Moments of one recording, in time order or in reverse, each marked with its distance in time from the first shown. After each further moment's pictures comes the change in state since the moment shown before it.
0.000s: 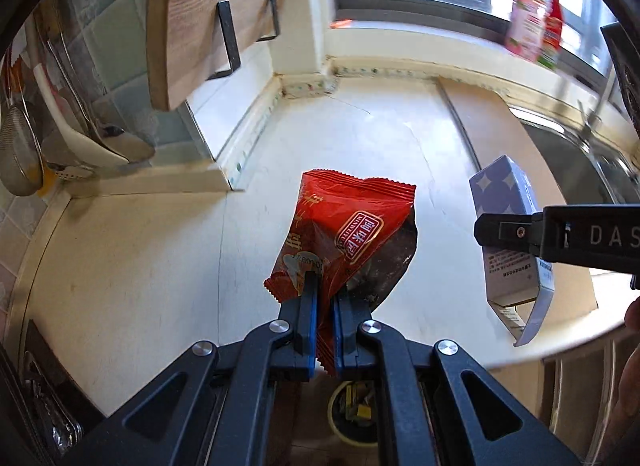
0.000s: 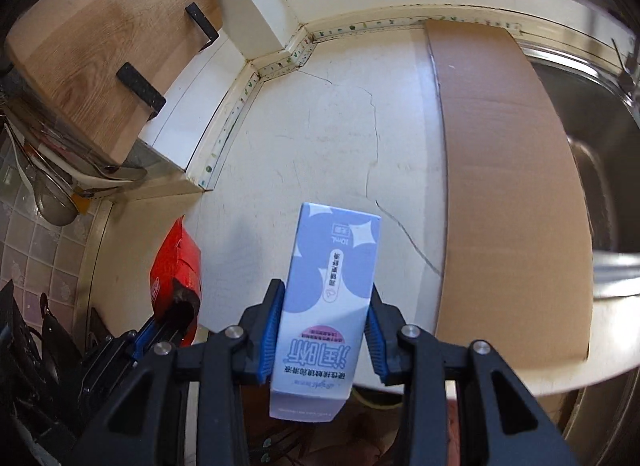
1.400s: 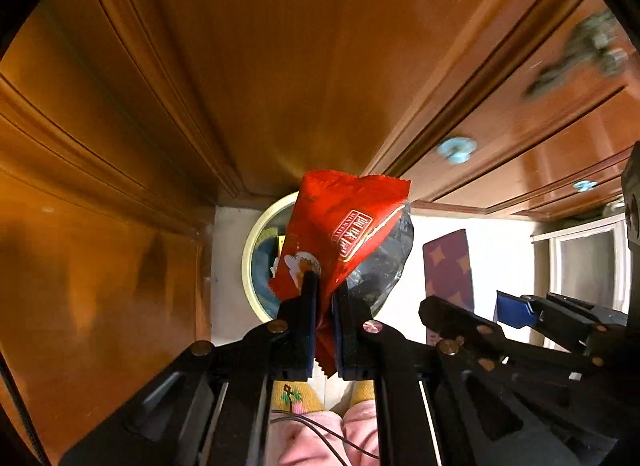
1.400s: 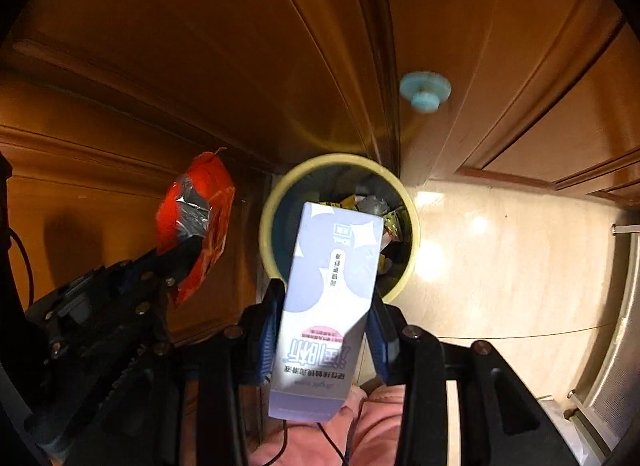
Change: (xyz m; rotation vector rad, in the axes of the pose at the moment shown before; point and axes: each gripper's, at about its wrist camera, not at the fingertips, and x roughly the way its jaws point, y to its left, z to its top) left arm 0.246 -0.041 -0.336 -0.006 0.426 -0.233; right arm 0.294 -0.147 -0.294 0.077 0.313 -0.094
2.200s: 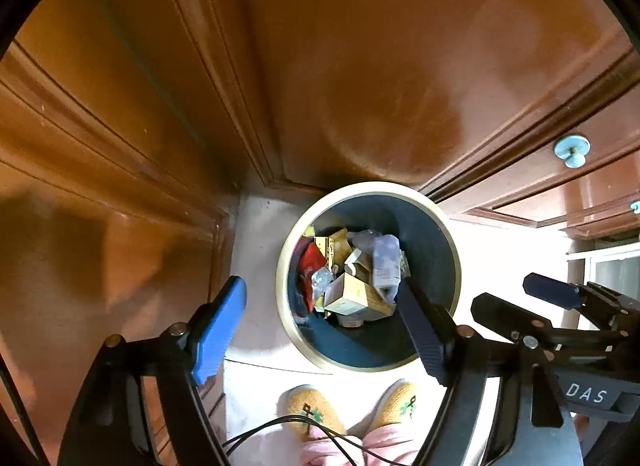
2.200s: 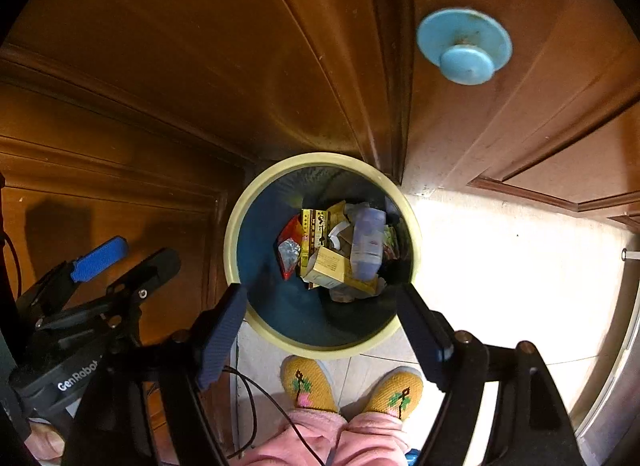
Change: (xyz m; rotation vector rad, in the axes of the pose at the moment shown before) left arm 0.070 0.037 0.005 -0.066 0.003 0.086; right arm 0.060 -0.019 0.021 -0.053 0.006 -0.019
